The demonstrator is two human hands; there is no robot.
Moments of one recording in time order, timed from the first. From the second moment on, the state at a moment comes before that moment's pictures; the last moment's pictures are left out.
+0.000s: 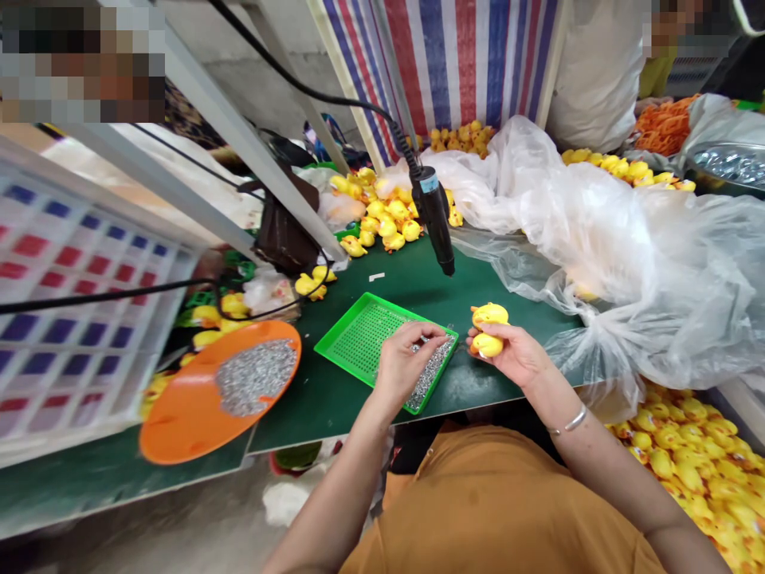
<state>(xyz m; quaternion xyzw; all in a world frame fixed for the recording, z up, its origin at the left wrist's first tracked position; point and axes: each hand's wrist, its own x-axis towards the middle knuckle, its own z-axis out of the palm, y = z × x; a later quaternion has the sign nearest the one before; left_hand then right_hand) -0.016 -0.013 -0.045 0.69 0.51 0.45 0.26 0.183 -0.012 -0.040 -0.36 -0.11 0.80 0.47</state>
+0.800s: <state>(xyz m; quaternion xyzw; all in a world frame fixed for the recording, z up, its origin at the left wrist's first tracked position) 0.010 -0.002 -0.038 0.62 0.47 0.58 0.24 0.177 -0.013 -0.041 -0.35 -0.10 0.80 0.48</state>
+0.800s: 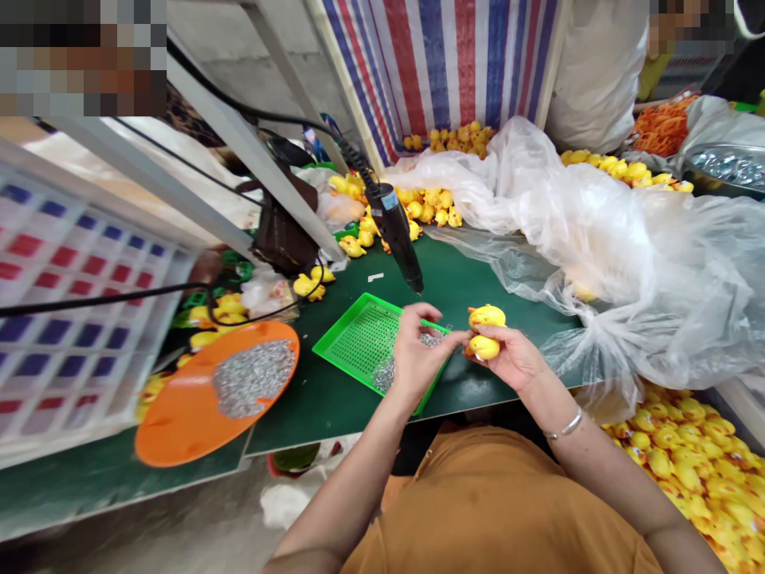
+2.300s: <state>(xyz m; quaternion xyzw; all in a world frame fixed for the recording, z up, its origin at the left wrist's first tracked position) 0.079 0.026 0.033 0.50 0.28 0.71 0.41 0.180 0.001 -0.069 -0.43 -0.11 0.80 0.41</state>
